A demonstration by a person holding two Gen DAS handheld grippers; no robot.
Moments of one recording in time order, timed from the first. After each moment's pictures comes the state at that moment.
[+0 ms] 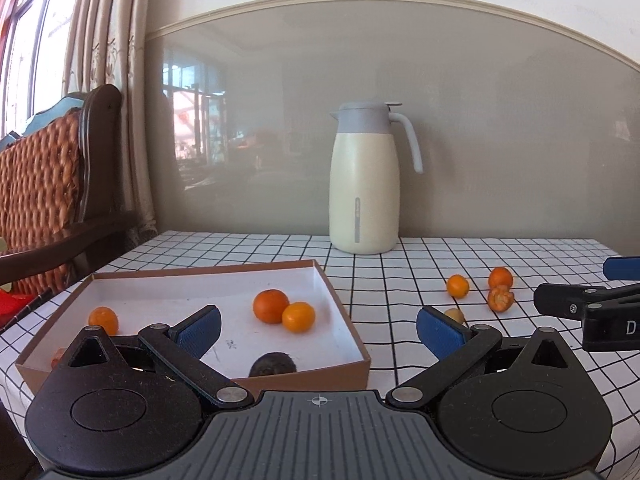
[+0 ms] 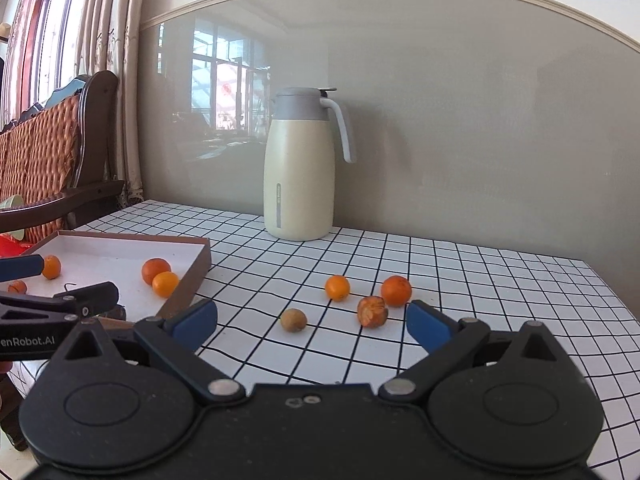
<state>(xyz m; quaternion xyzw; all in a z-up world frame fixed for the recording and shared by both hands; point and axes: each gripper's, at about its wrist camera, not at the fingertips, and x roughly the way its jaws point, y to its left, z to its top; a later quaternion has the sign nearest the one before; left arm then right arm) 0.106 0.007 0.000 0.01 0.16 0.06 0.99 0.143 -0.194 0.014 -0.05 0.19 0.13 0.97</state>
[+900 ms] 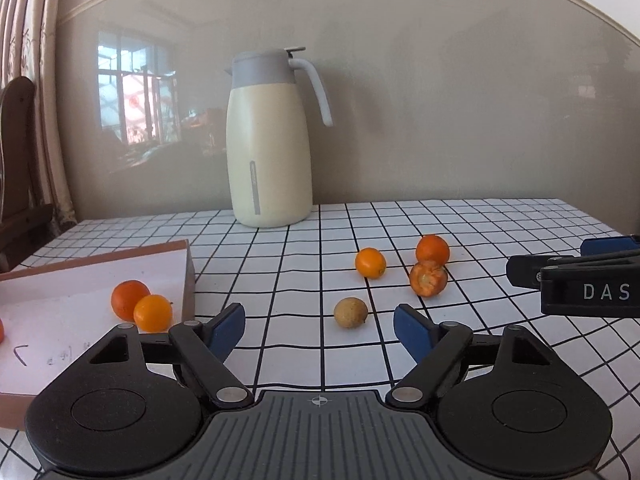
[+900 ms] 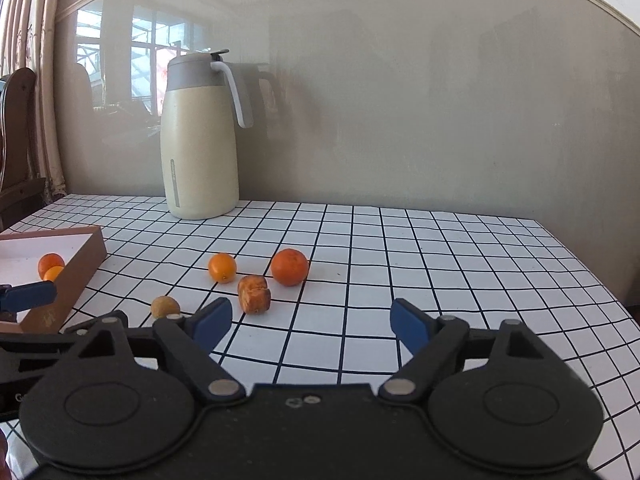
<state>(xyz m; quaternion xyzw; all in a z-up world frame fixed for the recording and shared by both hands) 0.185 -0.086 -0.031 0.03 0.21 0.00 0.98 0.203 -0.260 -0.012 -0.03 0.23 0.04 0.97</state>
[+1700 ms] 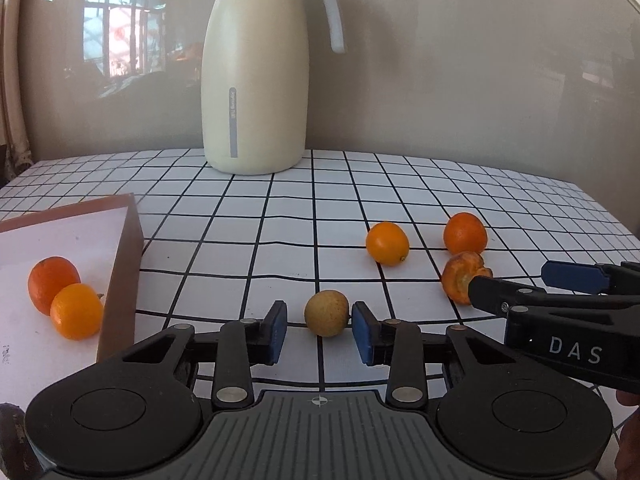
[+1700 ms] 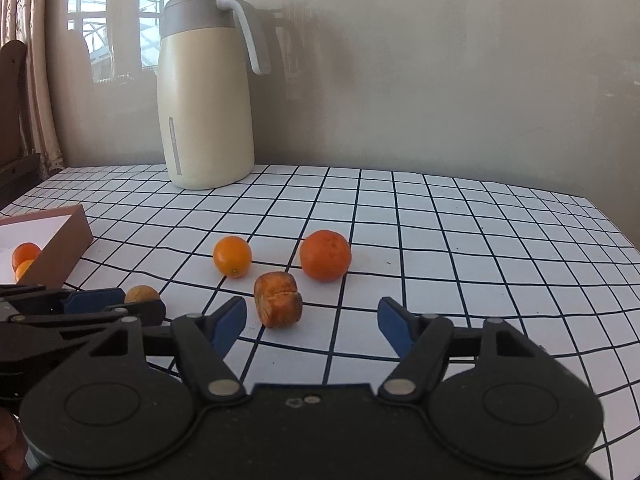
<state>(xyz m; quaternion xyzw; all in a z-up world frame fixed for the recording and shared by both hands) 0.278 -0.074 -0.060 -0.02 0.30 -0.03 0.95 0.280 -0.231 -0.043 -0.03 0.29 0.07 0.96</state>
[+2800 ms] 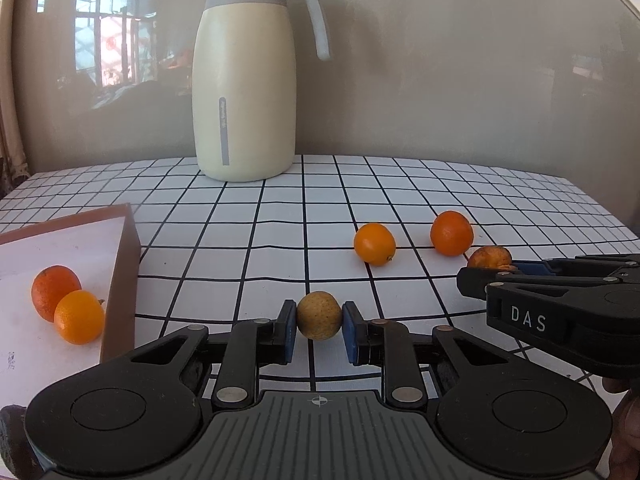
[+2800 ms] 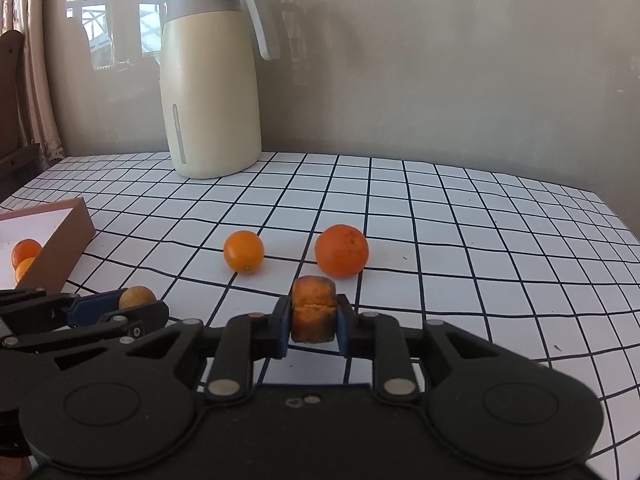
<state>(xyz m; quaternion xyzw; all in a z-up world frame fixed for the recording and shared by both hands) 0.267 -0.081 -0.052 0.00 0.29 -0.04 0.96 0.285 -0.225 -0.040 -0.03 0.30 0.07 0.95</state>
